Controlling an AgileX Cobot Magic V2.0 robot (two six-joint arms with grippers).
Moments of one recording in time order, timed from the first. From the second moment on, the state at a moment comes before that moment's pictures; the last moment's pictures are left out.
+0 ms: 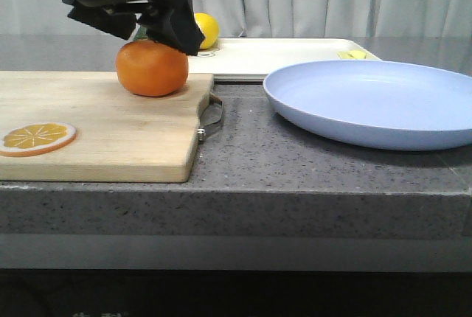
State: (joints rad) left arm -0.55 1.61 -1.22 -0.02 0.43 0.11; right arm 0.01 0.72 -0.74 0.04 0.66 -0.04
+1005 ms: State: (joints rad) left arm -0.65 1.66 -1.42 -0.02 0.57 0.12; right arm 0.01 0.72 -0.74 0.04 0.66 -0.04
